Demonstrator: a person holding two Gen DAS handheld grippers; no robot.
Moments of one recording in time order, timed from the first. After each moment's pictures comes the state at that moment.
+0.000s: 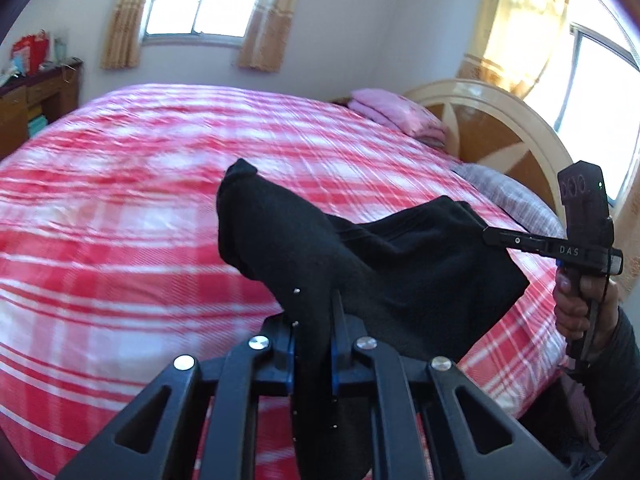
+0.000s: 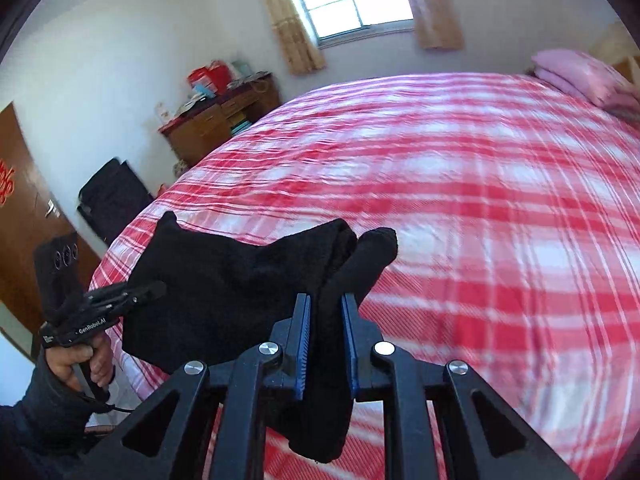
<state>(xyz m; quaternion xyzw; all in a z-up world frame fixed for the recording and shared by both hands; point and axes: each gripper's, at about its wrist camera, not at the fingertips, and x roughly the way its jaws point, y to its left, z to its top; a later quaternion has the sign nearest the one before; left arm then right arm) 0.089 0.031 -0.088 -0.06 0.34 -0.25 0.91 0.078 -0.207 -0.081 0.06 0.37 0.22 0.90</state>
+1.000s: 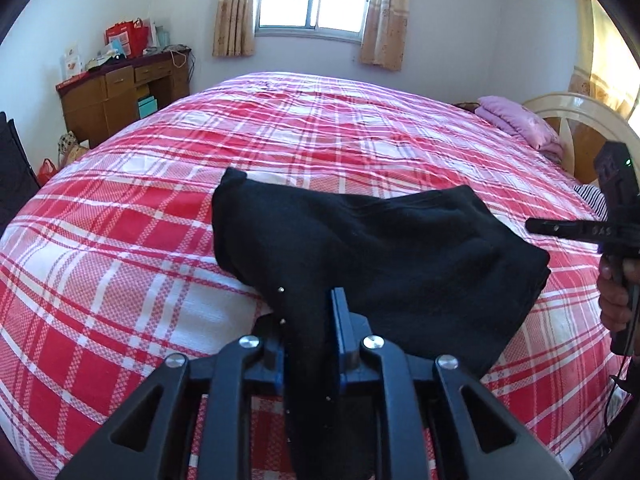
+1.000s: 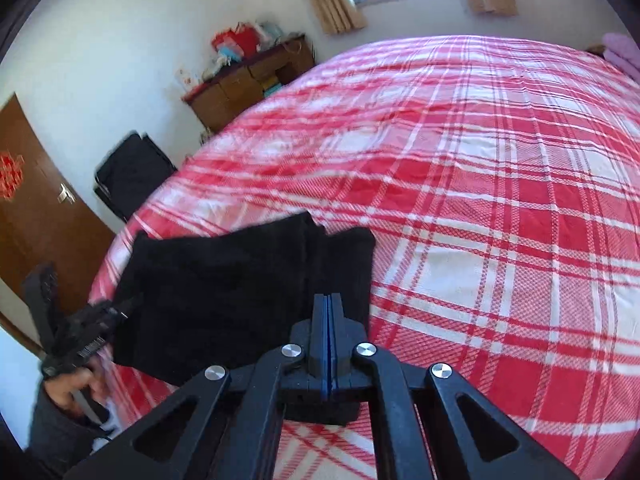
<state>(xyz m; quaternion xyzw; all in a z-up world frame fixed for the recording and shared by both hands) 0.121 0.176 -0.141 -0.04 0.36 -0.05 0.93 0.194 -0.043 -0.139 0.09 0.42 0.28 0.86</state>
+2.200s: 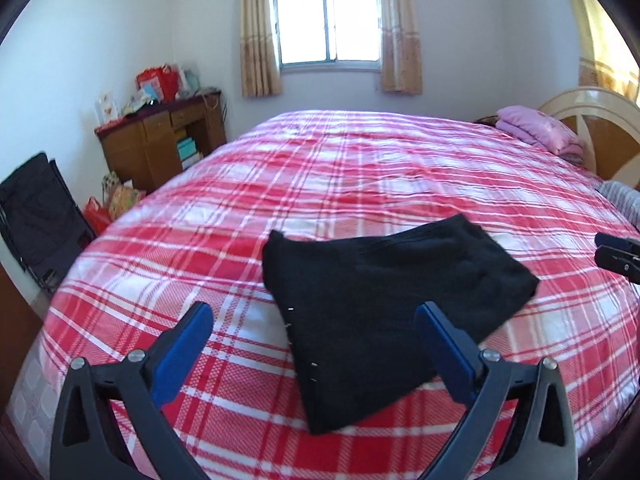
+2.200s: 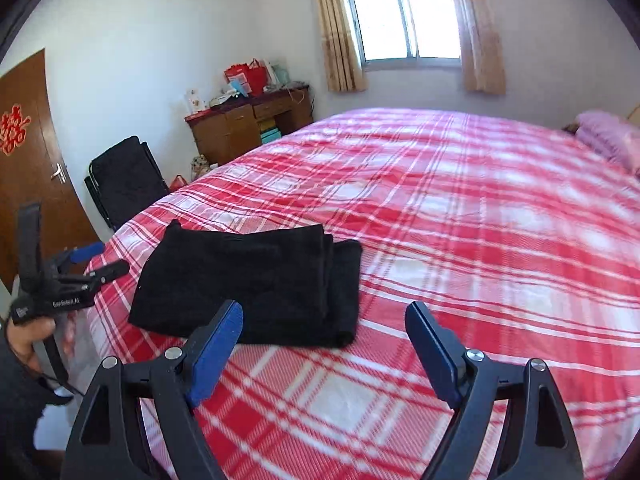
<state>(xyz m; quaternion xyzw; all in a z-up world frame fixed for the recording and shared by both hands) 0.067 0.165 -0.084 0.02 0.30 0.02 0.95 0.072 -0.064 -0.086 0.00 0.31 0.23 0.92</state>
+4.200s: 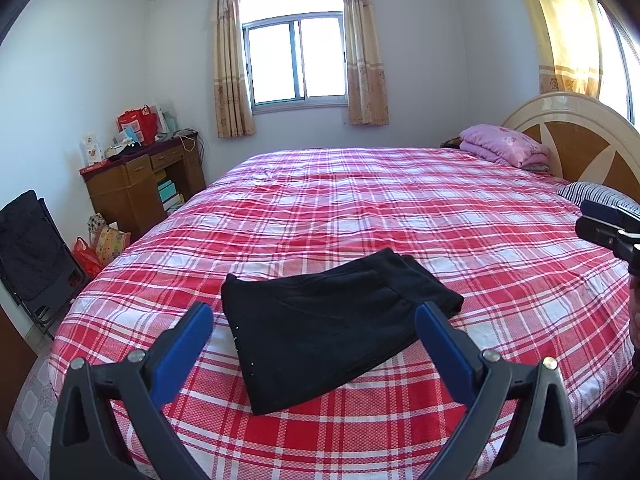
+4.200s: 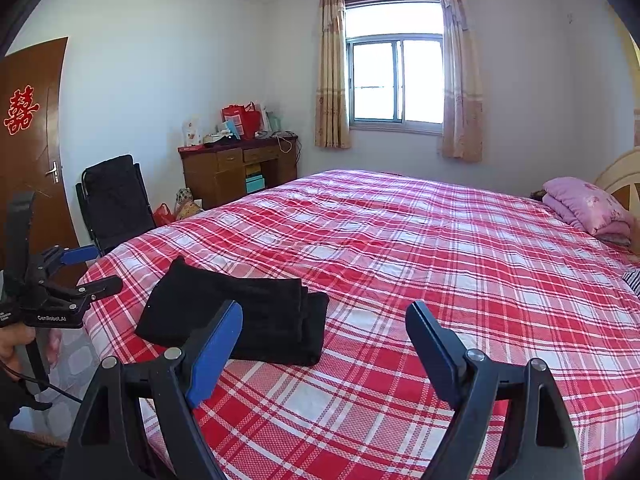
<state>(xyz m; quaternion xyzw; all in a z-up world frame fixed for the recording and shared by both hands) 0.019 0.118 -0.040 0.03 0.24 -0.02 0.97 0.002 -0.093 -0.022 -0.04 0.21 0.20 0.96</state>
